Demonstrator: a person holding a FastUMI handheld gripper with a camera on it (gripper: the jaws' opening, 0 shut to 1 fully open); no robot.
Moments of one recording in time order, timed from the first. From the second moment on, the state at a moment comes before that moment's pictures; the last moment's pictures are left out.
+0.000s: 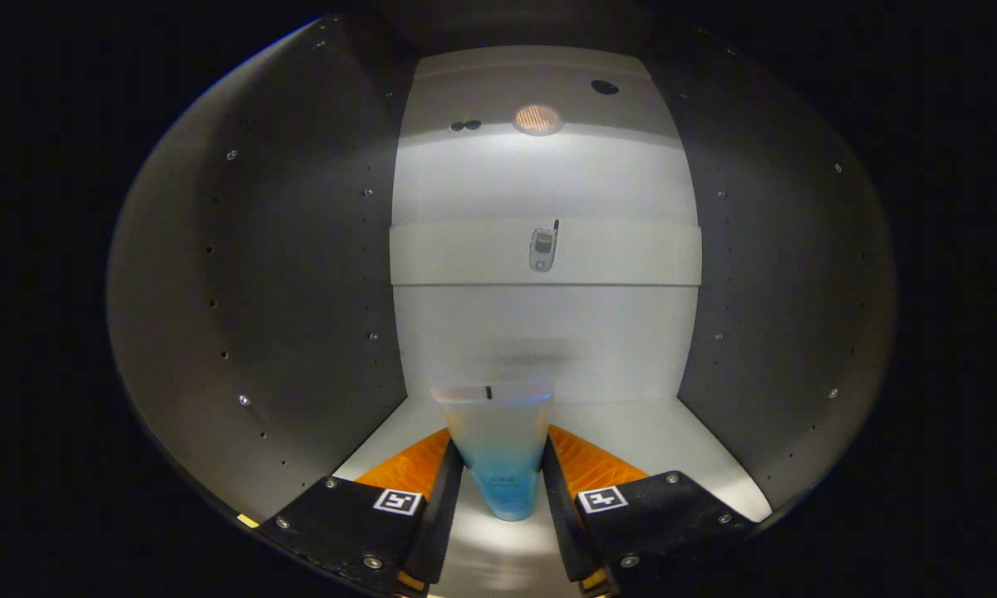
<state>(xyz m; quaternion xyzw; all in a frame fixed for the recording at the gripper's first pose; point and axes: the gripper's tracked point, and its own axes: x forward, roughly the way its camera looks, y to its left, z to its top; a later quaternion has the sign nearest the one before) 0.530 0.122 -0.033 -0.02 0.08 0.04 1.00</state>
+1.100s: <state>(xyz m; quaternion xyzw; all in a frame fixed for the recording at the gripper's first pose) 0.472 0.123 0.037 0.02 0.00 0.04 1.00</state>
